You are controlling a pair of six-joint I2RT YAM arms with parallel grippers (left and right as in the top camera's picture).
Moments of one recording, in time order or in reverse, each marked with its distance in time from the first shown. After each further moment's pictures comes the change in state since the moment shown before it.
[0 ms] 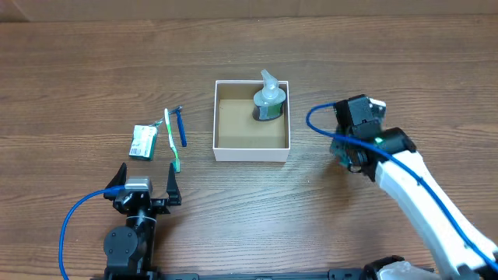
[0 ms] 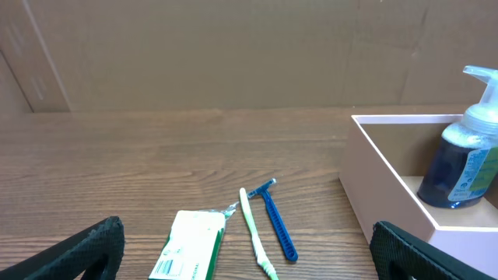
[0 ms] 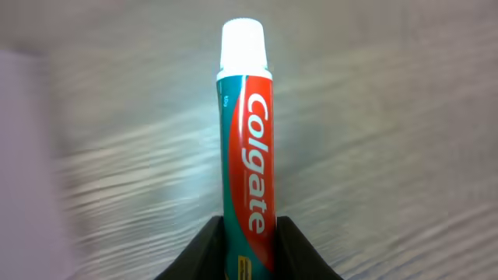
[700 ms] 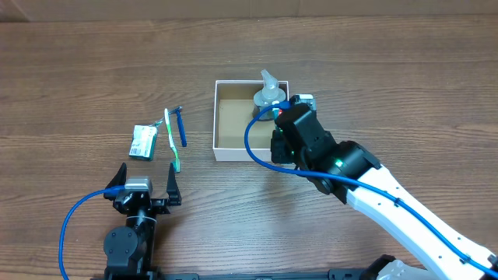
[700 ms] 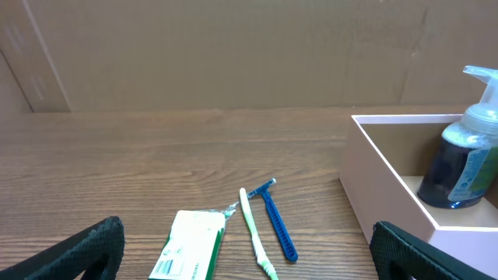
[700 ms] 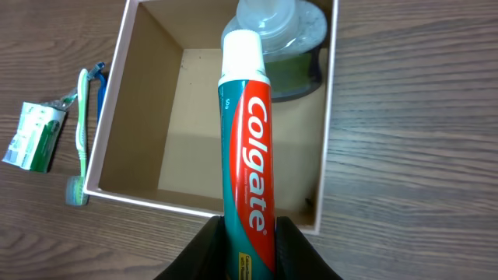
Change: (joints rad) left arm 0.000 0.000 0.000 0.000 0.000 0.000; right arm 0.357 0.016 0.092 0.165 -0.159 0.021
